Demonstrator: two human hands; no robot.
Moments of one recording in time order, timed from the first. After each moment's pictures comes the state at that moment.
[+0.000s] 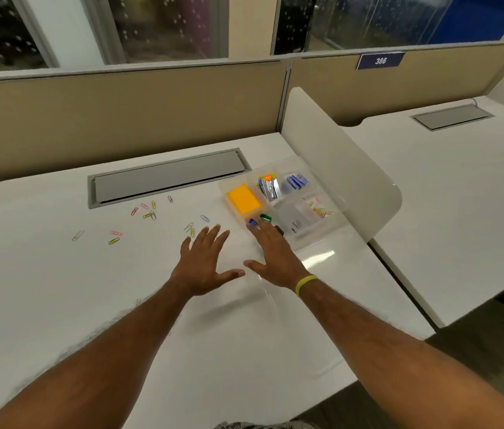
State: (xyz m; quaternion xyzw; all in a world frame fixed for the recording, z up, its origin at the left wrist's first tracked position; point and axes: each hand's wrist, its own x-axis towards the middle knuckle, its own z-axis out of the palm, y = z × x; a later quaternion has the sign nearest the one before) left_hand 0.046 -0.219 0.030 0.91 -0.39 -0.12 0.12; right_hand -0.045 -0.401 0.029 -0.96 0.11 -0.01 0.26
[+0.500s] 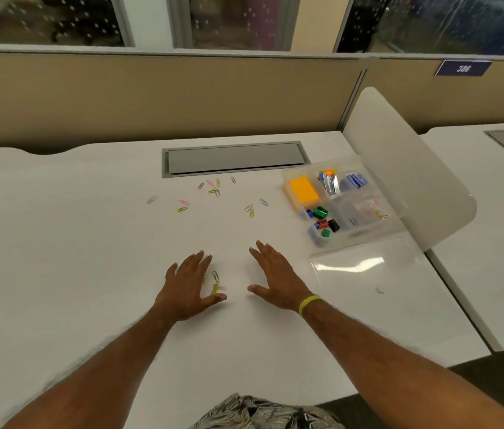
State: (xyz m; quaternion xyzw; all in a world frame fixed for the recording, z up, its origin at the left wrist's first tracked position) left_hand 0.014 -0.039 -0.025 0.94 -0.28 -0.15 0.12; right_hand -0.056 -0.285 -0.007 -0.97 -0.02 0.10 0.21
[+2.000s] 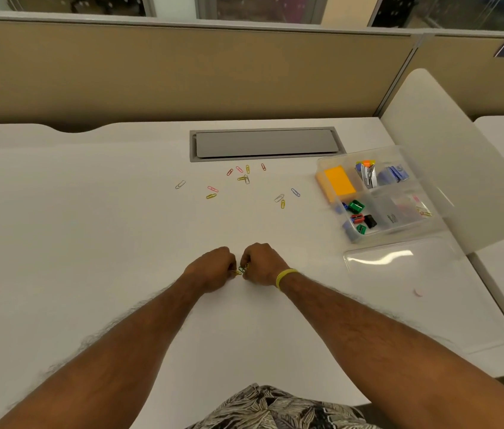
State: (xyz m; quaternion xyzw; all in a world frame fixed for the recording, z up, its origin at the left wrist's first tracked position) left_hand 0.056 -0.037 -0.019 0.91 -0.30 -0.23 0.14; right_hand 0.017 -0.191 0.000 -0.94 0.06 0.21 0.27
